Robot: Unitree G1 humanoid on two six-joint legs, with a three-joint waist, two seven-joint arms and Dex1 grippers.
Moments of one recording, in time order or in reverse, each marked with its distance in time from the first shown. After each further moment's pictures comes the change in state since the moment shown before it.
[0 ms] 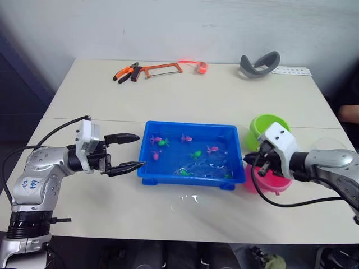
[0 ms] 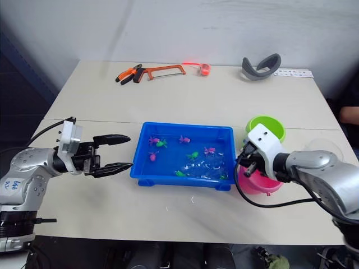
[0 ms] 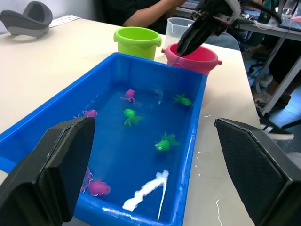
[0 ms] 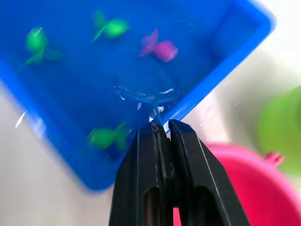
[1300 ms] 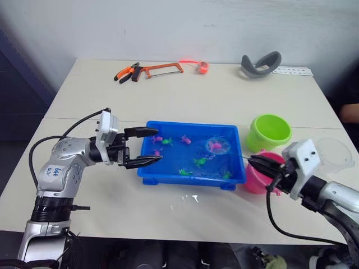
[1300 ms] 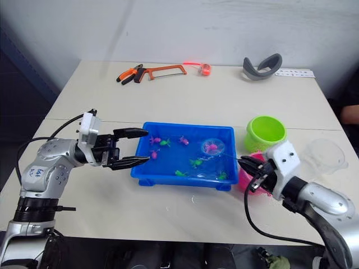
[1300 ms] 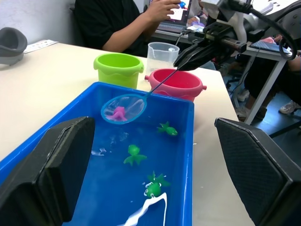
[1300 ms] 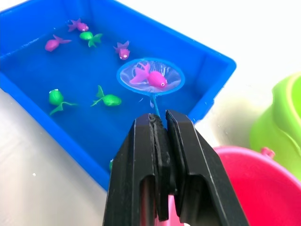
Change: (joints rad) left arm -0.159 -0.106 -0.126 0.069 -0.009 0.001 -0.016; right arm 0.518 0.249 -0.400 -0.272 0.049 -0.343 0.029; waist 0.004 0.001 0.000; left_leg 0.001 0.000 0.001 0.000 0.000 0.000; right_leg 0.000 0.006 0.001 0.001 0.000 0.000
